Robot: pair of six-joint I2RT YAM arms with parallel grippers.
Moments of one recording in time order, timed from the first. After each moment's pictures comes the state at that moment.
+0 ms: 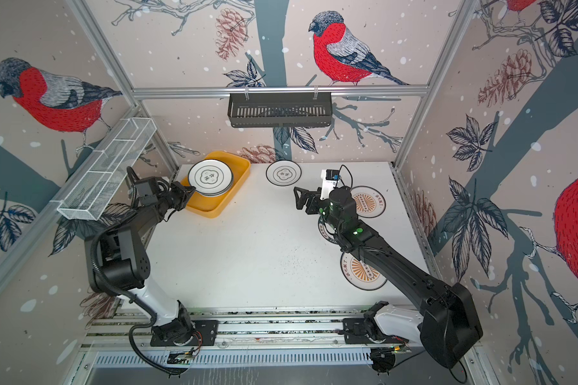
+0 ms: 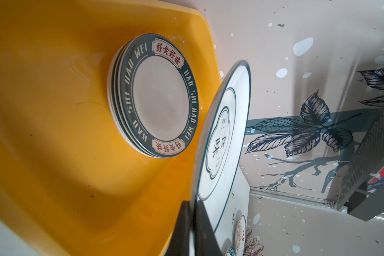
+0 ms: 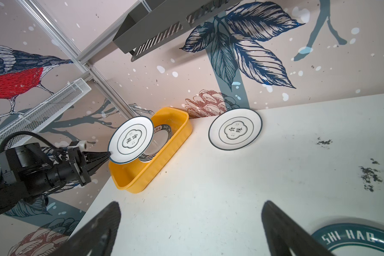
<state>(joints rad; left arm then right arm) 0.32 1.76 1.12 0.06 0.65 -0.89 0.58 1.21 0.88 0.15 -0.01 0.47</state>
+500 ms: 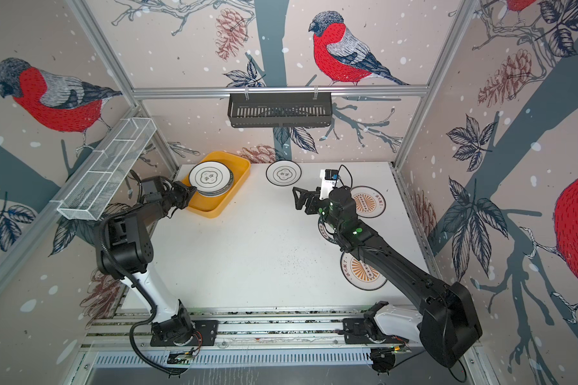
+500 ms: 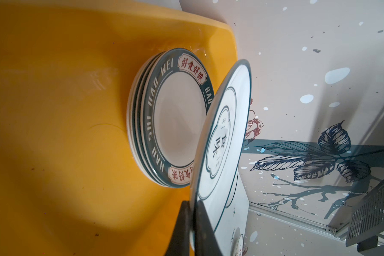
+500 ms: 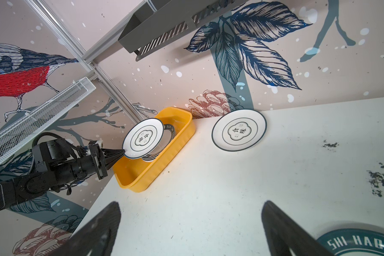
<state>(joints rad) 0.32 1.92 1.21 0.11 0.62 -0.97 0.58 1.21 0.87 0.16 -0.02 0.47</state>
